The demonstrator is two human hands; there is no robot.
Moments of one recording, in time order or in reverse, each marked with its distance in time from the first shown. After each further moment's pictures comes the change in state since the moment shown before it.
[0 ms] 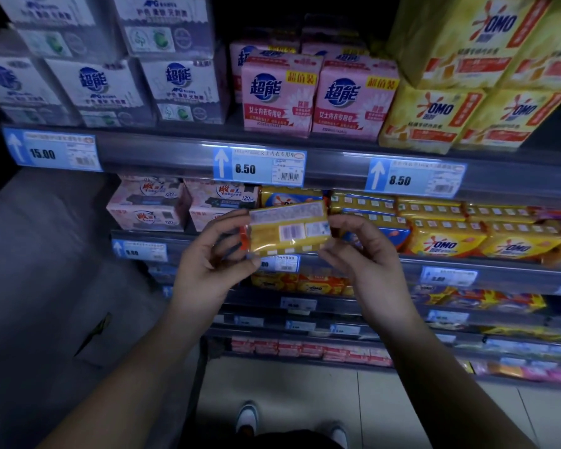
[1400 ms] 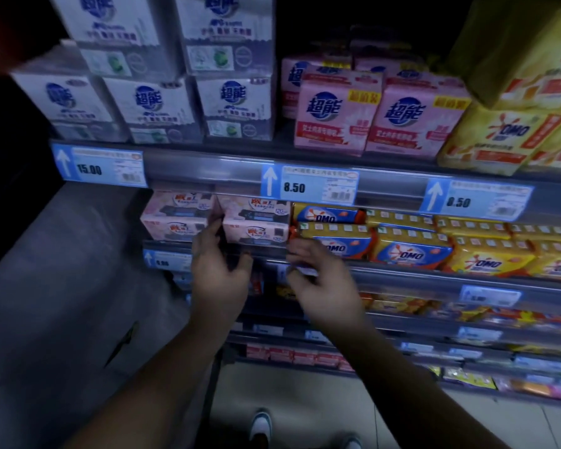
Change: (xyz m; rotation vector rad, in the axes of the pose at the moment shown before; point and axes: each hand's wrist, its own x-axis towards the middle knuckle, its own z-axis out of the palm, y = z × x) left_hand 0.023 -0.017 -0.035 0.613 0.403 -0.031; right_hand 0.011 0.023 0.100 -0.529 -0.060 0.084
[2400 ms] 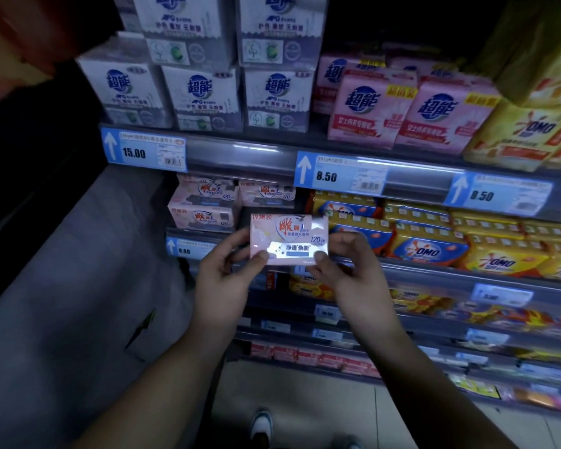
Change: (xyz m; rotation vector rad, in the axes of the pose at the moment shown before) left_hand -0.024 0.000 -0.032 -0.599 -0.137 -0.160; right_hand -0.015 0.002 0.000 0.378 0.129 0.021
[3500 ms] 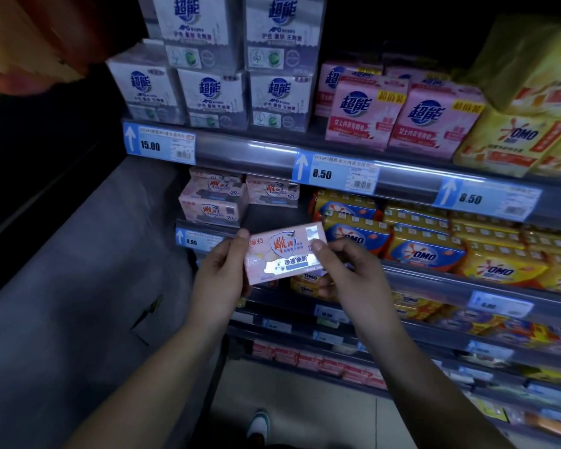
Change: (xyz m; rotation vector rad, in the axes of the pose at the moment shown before) left_hand -0.021 0.016 0.003 0.237 0.122 -0.157; right_hand -0.008 -0.011 -0.017 -0.080 -0.103 0.042
